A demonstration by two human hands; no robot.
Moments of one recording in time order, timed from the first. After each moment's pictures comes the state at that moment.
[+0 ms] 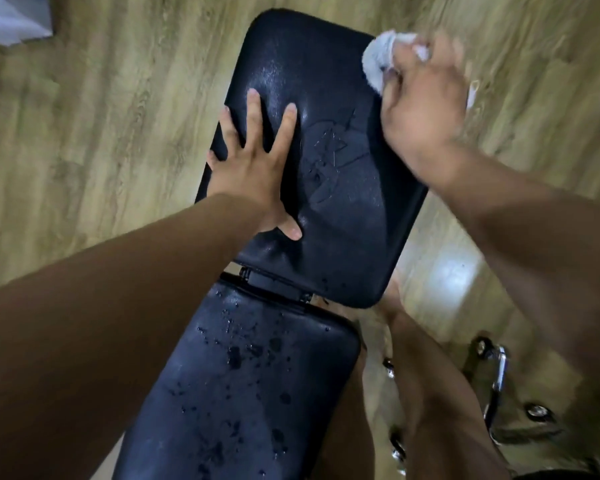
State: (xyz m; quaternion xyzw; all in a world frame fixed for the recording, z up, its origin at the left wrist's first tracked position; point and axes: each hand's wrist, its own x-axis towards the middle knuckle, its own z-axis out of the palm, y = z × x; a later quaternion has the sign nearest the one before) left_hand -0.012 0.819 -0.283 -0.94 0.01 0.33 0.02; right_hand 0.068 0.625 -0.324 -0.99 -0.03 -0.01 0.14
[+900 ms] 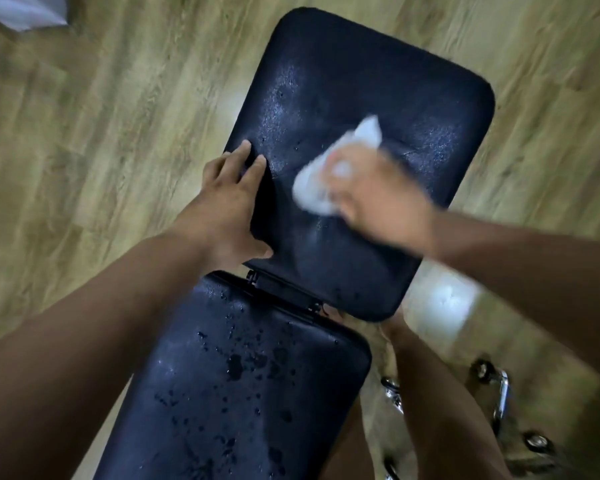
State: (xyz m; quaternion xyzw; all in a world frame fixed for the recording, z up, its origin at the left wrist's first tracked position) left_hand -0.059 0.872 -0.278 -0.94 0.00 0.32 -0.11; right_hand -0.002 0.657 -0.339 -0.89 -0.36 0.10 0.25
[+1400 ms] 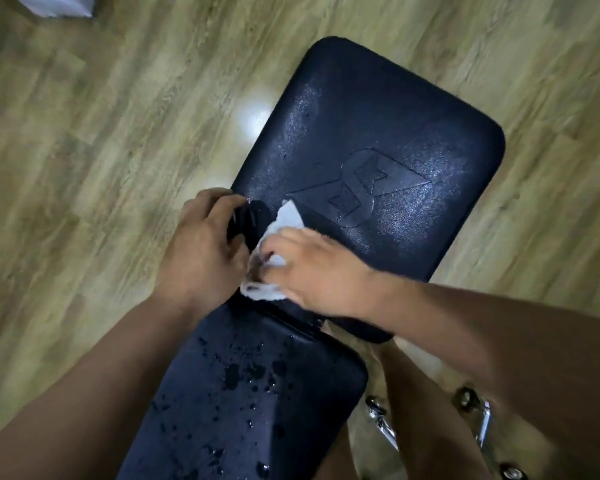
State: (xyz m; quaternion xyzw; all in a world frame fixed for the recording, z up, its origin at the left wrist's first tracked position) left_hand -0.110 0.892 -0.283 -0.95 -0.13 0.11 -0.26; right_hand -0.065 0.717 -0.333 -0.77 -0.55 0.20 0.24
